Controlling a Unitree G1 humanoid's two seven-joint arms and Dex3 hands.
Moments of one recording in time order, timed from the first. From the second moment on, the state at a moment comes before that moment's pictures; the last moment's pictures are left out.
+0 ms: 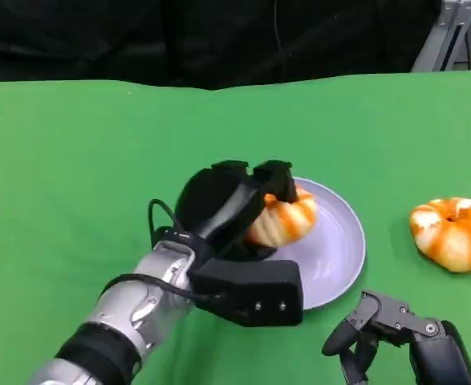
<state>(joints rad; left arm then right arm) -0.62 0.05 -0.52 0.70 0.77 -0.27 0.31 0.40 0.00 0.21 -0.23 -0.32 -0.42 -0.11</state>
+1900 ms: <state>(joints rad) 0.29 0.09 -0.05 -0.15 0.01 -0.45 -0.07 0.40 0.00 0.21 -0.26 -0.31 -0.40 -0.11</state>
